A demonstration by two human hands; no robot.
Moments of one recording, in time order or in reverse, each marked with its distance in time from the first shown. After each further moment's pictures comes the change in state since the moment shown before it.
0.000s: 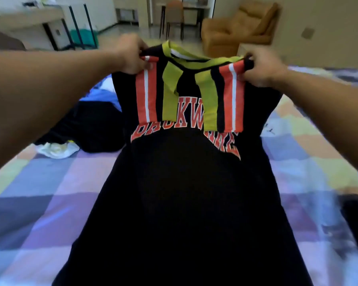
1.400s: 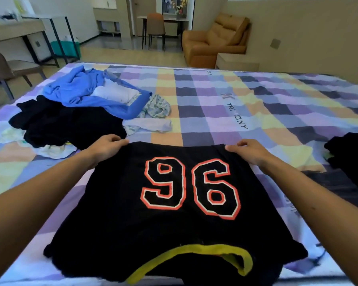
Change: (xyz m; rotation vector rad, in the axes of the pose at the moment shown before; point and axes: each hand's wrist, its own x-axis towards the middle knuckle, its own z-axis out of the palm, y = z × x) left_hand -0.186 -0.041 0.103 -0.657 -0.311 -0.456; right_hand -0.203 0.060 0.068 0.510 -0.234 0.500
